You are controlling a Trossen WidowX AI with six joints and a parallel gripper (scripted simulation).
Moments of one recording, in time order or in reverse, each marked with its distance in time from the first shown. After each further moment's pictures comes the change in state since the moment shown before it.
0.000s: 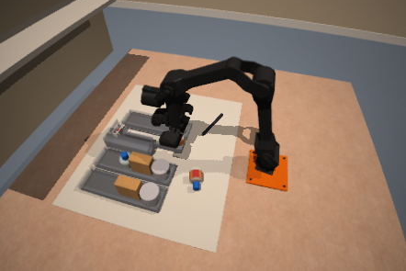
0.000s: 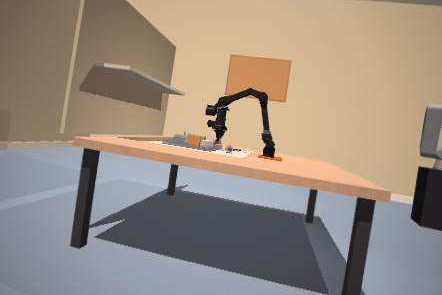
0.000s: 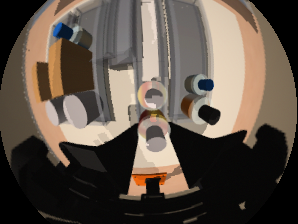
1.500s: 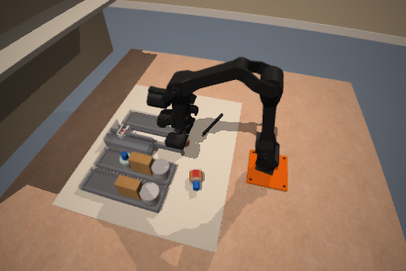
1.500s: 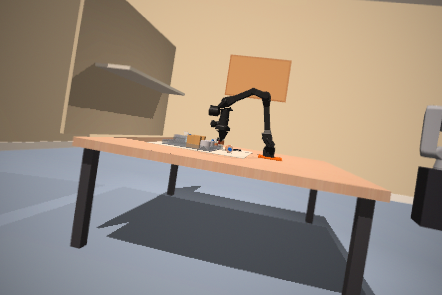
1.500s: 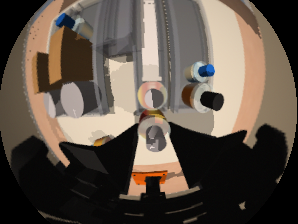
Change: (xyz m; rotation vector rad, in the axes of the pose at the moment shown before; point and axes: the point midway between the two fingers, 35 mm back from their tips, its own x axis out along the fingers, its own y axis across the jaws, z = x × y) arm 0.001 0.000 -0.020 0.000 0.000 0.000
